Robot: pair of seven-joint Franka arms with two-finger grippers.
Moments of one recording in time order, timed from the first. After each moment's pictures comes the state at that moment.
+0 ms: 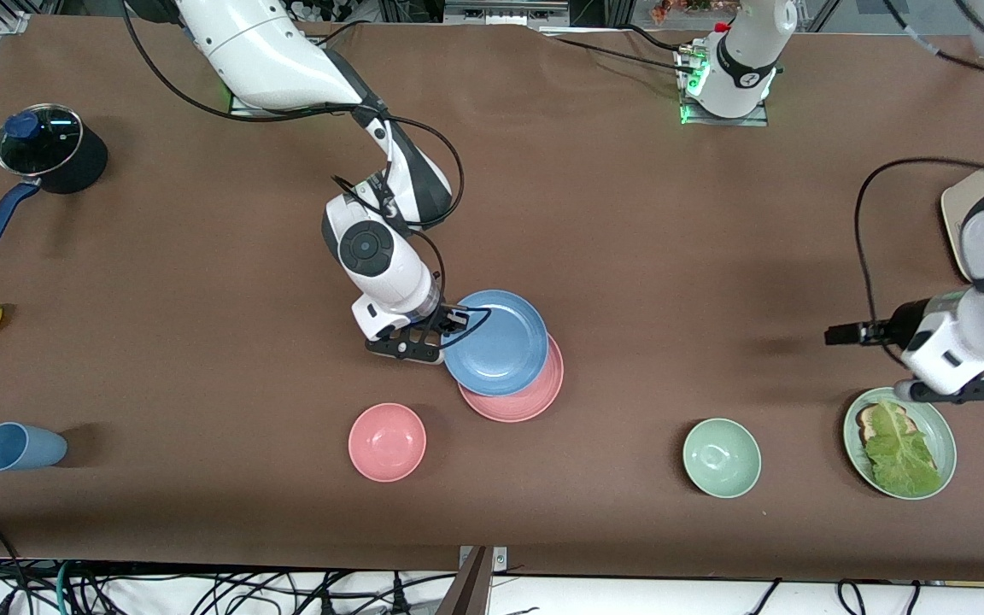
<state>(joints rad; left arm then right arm) 0.21 0.41 -0.15 -1.47 0.02 1.71 -0.01 0.57 0.74 0.04 -1.49 0.14 2.37 0.71</state>
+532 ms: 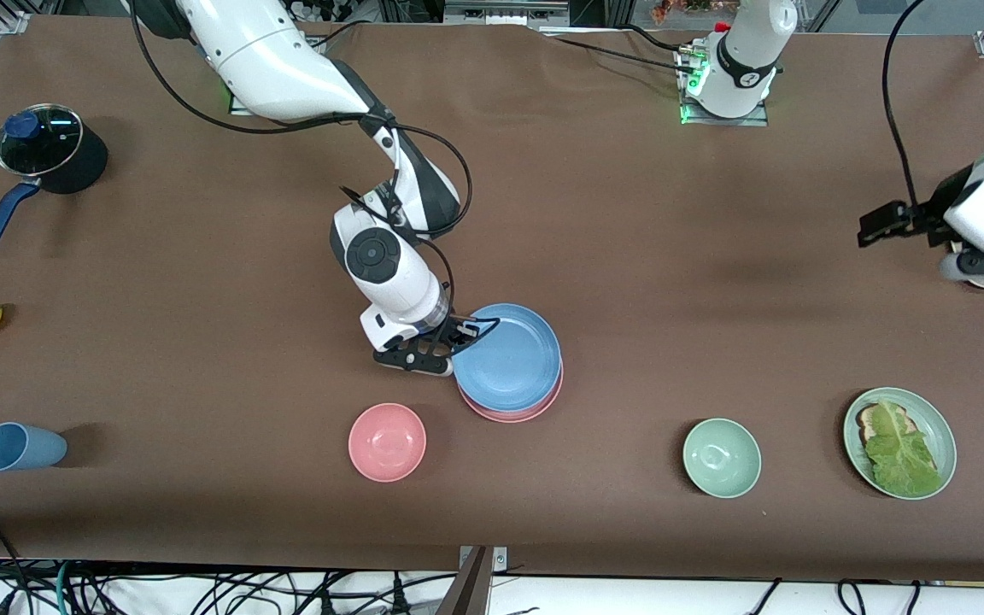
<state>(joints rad) 0.06 0.03 -0.04 -1.67 0.02 1.59 0.00 0.58 0.82 0.03 -1.38 0.14 2.38 0.72</state>
